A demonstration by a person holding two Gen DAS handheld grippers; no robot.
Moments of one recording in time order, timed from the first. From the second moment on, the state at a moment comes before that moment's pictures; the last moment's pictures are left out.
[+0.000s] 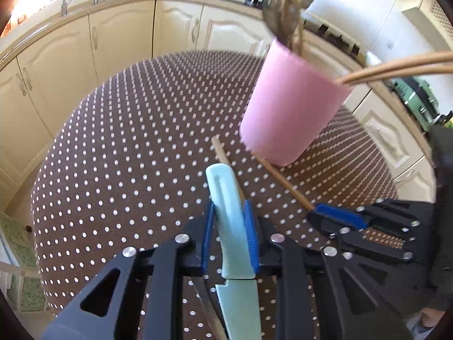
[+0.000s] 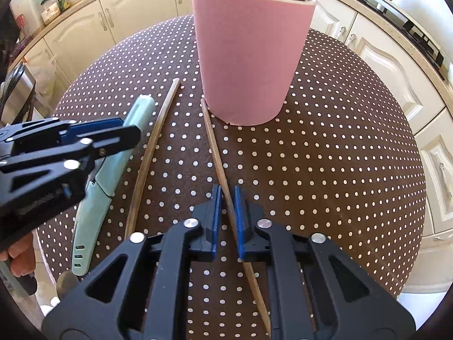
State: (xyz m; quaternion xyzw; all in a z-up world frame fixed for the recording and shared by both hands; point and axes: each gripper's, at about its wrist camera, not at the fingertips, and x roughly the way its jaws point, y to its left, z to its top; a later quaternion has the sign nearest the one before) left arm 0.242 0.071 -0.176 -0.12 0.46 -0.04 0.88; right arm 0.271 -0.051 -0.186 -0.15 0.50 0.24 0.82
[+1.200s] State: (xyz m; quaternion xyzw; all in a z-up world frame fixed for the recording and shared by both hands) left arm 0.171 0.063 -0.071 -0.13 0.24 -0.10 0.96; right arm 0.188 -0.143 -0.073 0.05 0.15 0.27 0.95
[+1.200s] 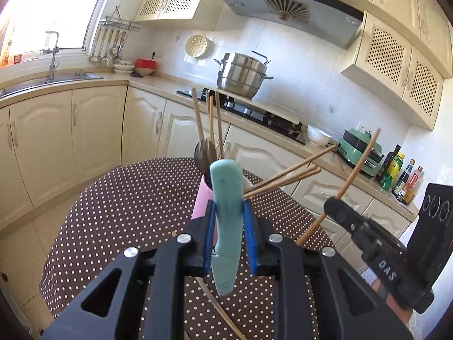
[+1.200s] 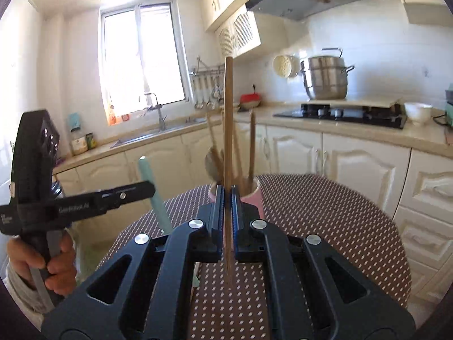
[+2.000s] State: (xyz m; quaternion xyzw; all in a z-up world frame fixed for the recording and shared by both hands) left arm 0.237 0.033 -0.003 -0.08 0.13 -0.08 0.99; right arm 0.239 -0.140 0.001 0.11 -0.01 0.20 0.97
